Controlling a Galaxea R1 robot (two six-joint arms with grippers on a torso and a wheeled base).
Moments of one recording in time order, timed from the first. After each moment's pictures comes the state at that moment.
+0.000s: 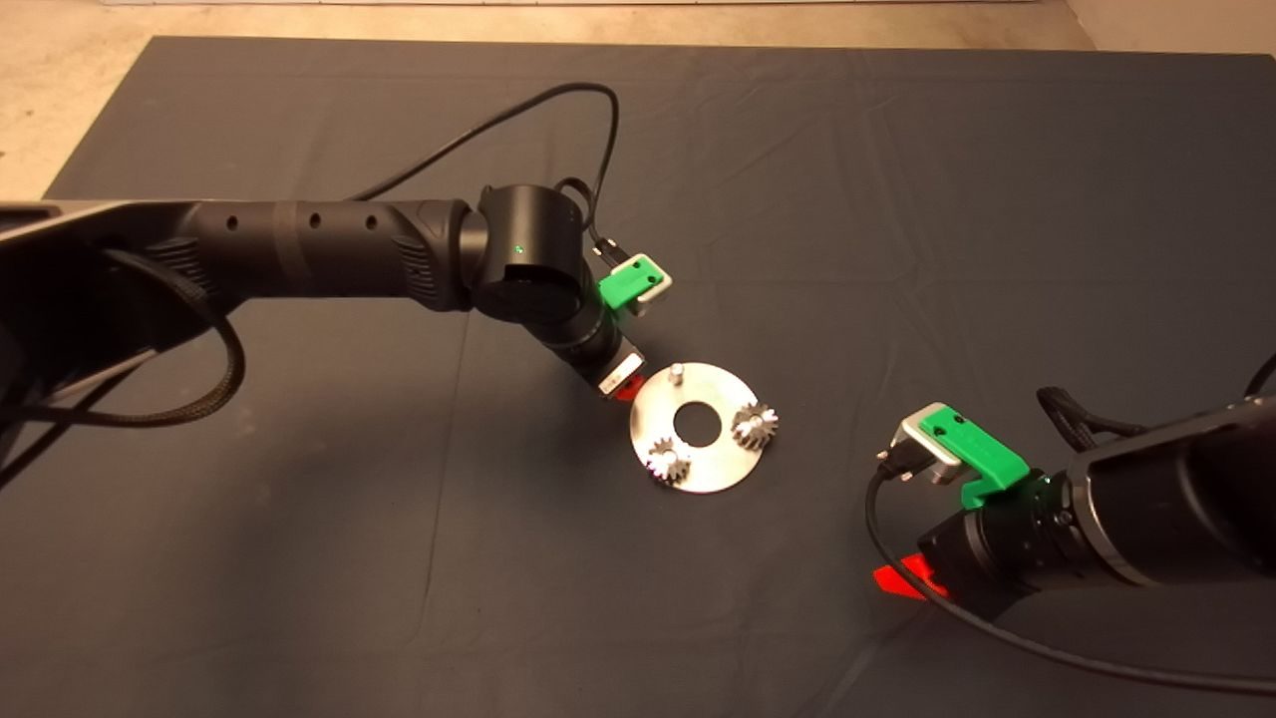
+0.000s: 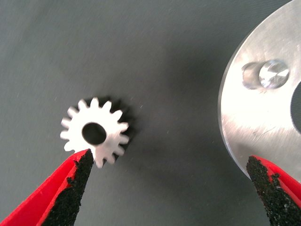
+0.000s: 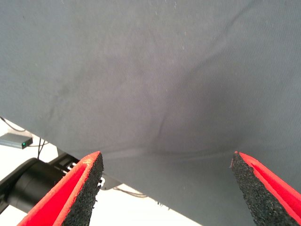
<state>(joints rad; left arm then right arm) -0.33 2.72 -1.13 0.64 1.39 -0.75 0.28 2.29 -0.39 -0.45 -1.53 1.46</state>
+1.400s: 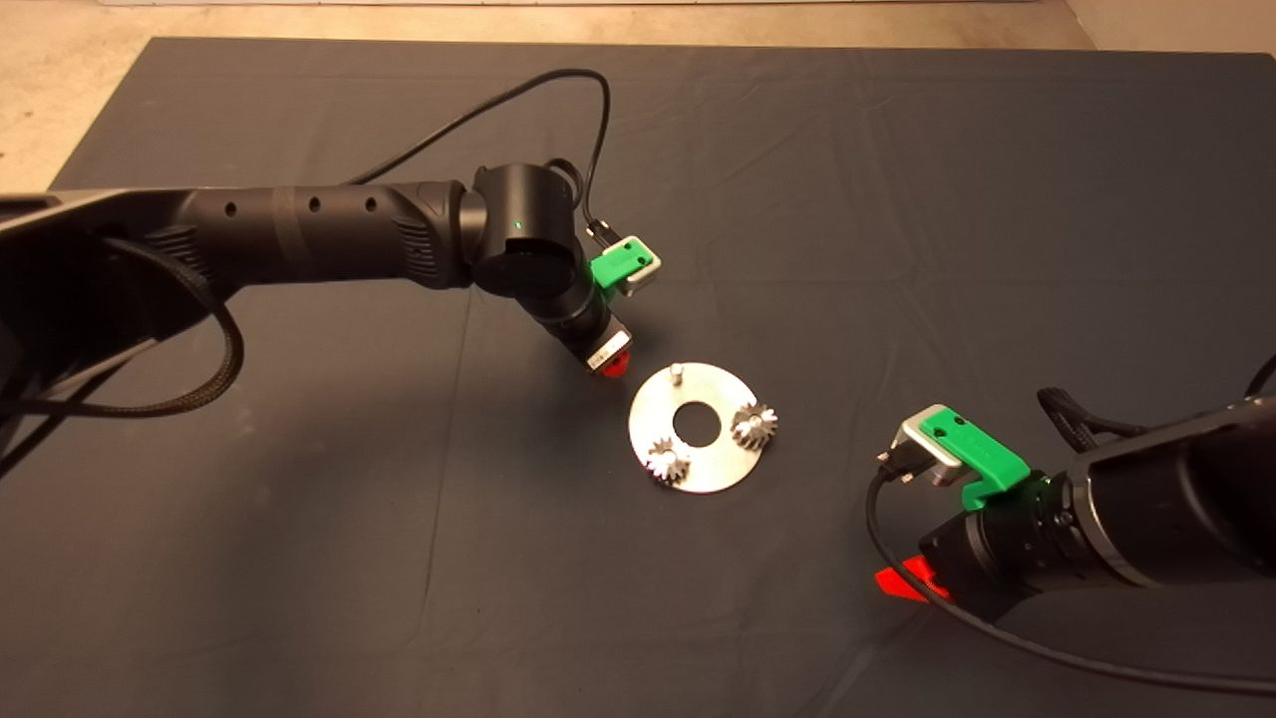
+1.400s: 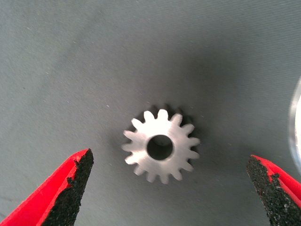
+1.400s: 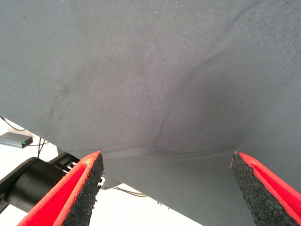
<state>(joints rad) -0.34 2.71 -1.23 0.64 1.36 -0.67 0.28 2.29 -0.39 -0.44 -1.53 1.46</state>
